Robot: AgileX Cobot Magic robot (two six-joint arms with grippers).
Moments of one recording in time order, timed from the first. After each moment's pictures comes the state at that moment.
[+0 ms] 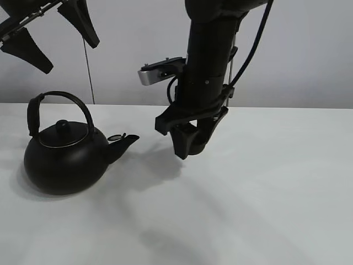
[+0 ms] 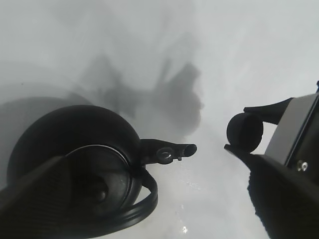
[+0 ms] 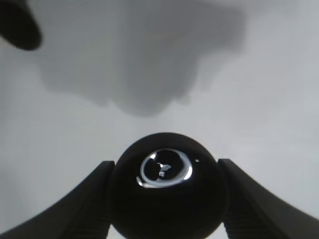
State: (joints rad) left arm -0.12 1.98 -1.79 -0.53 1.22 0.14; right arm 0.55 2.16 -1.70 -0.02 1.00 -0.30
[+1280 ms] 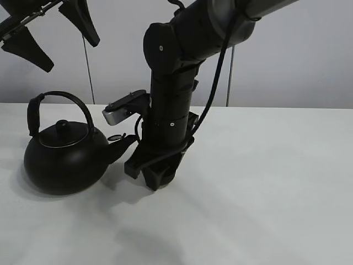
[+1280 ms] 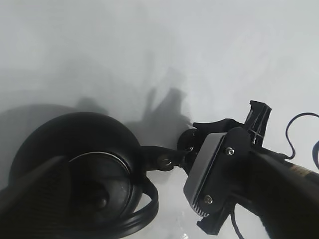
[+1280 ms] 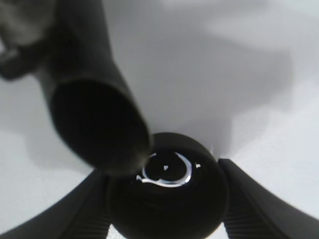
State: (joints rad) left arm -0.12 1.98 -1.79 -0.53 1.20 0.14; right arm 0.66 2.28 -1.70 -0.08 0.84 -0.29
